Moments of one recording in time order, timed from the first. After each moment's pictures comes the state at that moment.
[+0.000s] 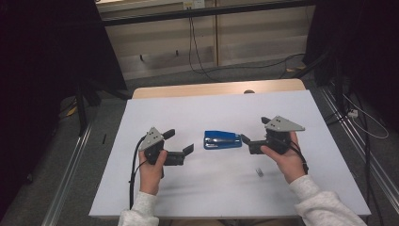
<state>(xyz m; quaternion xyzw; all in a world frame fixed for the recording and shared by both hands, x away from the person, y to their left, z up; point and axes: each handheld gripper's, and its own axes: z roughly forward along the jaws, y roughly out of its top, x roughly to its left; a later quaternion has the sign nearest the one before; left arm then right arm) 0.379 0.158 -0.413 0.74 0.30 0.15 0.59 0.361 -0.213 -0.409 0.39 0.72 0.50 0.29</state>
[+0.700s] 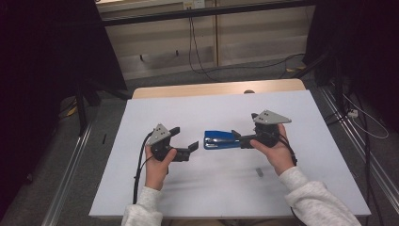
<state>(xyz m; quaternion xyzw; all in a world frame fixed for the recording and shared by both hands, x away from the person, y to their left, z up) 0.394 0.141 -0.421 0.74 0.31 0.14 0.58 0.384 -0.192 -0.407 0.39 0.73 0.49 0.27</state>
